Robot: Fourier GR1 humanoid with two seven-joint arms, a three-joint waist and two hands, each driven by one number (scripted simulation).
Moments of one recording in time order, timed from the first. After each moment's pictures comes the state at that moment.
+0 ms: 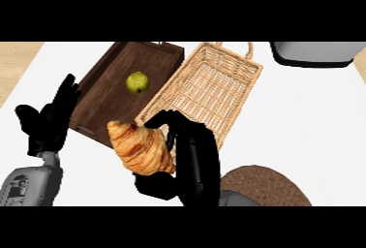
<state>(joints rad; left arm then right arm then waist) -0.22 0.21 0.11 -1.47 -0.03 0.06 0.17 -0.53 -0.01 0.79 -1.72 0.83 -0.62 0.90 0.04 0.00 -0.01</state>
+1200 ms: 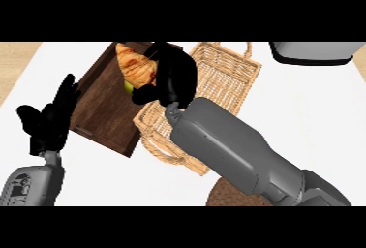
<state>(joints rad) -0.22 0.20 0.12 -1.45 -0.04 0.07 0.15 -1.10 0.00 0.65 -0.99 0.46 -0.69 0.93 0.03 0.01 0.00</state>
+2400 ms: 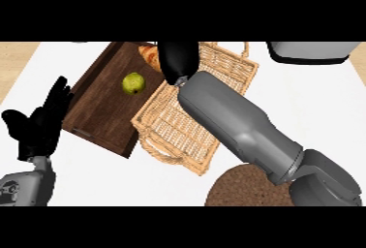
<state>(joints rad) -0.18 0.22 0.14 -1.50 -0.02 0.04 0.17 -1.30 -0.03 0.73 -0.61 0.77 -0.38 0.70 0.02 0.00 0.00</state>
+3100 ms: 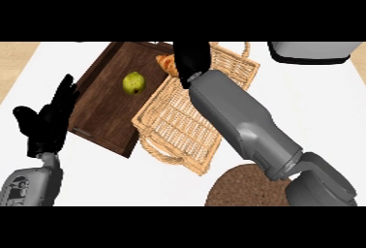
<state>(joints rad) -0.21 0.19 0.13 -1.48 -0.04 0.06 0.17 -1.29 -0.01 0.61 -0.45 0.77 -0.27 0.58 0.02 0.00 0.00</state>
